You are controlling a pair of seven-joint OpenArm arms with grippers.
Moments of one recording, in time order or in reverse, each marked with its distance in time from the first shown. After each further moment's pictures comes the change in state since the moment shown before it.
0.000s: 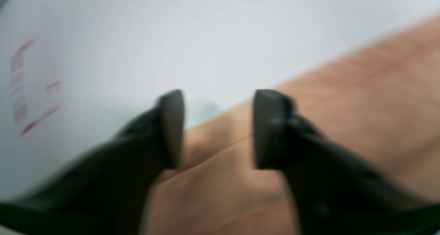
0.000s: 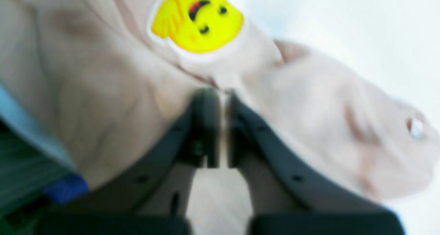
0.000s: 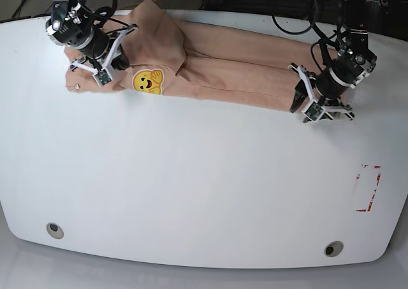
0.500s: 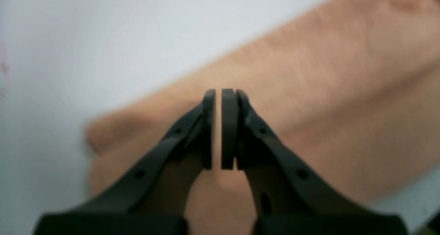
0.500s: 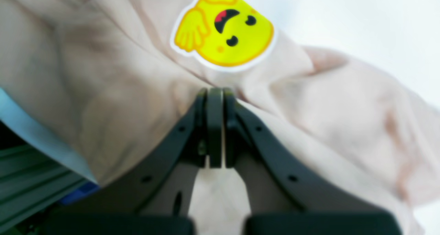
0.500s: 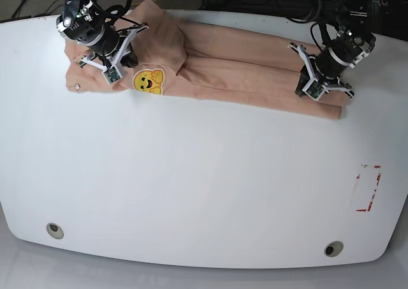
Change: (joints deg) left arm 8.9 -0.1 -1.1 1.3 0.3 0.3 -0.5; right arm -1.0 -4.2 0.1 0.1 -3.2 0.3 0.0
